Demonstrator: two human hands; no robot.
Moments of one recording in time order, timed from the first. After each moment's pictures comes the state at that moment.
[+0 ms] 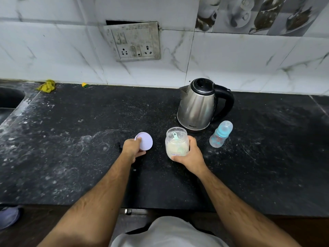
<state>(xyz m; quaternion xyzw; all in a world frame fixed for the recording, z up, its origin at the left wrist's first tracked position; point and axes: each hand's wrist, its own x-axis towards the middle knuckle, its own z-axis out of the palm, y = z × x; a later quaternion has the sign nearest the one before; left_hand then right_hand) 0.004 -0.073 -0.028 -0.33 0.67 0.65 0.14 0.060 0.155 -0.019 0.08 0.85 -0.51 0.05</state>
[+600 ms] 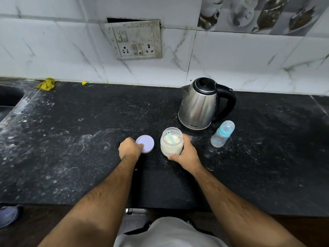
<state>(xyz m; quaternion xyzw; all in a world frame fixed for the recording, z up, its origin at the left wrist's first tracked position) 0.002 -0.088 -0.055 -0.29 0.89 0.33 0.11 0.050 0.137 -0.024 0.05 0.87 -0.48 0.07</state>
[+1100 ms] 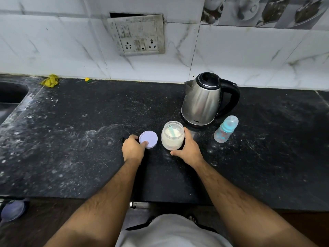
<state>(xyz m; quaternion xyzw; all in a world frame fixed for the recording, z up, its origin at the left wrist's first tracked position) 0.032 -0.088 -0.054 -0.25 0.89 0.38 0.03 0.046 0.133 -0.034 0.05 0.90 -0.42 0.08</state>
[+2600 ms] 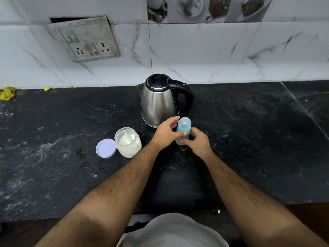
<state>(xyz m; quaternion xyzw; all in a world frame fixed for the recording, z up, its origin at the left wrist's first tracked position) -0.018 0.164 0.005 0.07 0.78 0.60 0.16 0.022 0.323 -0.022 0.09 0.86 -0.50 0.03</state>
